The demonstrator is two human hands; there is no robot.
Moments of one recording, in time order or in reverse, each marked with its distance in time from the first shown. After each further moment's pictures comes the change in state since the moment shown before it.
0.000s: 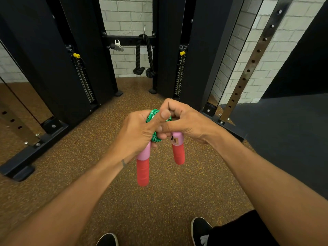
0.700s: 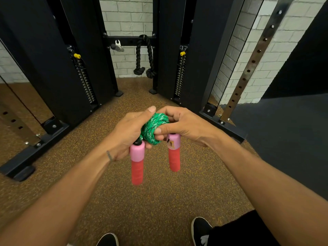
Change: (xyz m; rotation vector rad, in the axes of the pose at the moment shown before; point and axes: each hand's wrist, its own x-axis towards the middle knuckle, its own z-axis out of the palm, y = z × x) left_hand 0.011 -0.007 -0.017 -0.215 -0.098 -0.227; right_hand 0.003 0.010 0.003 0.033 0.002 0.118
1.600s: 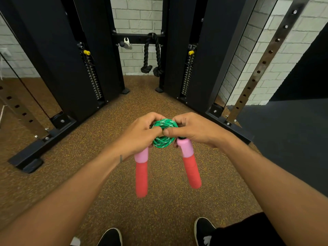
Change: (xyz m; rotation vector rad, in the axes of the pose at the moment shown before) left_hand 0.006 -0.022 -0.018 0.560 0.025 0.171; right_hand 0.001 0.006 0.001 -0.397 0.040 0.122
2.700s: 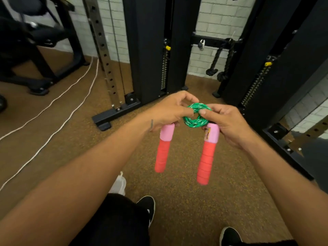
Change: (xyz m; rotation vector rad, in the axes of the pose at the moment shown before) left_hand -0.085 -0.012 -0.091 -0.203 0.148 -0.093; right_hand 0.029 -0.061 0.092 0.415 0.018 -0.205
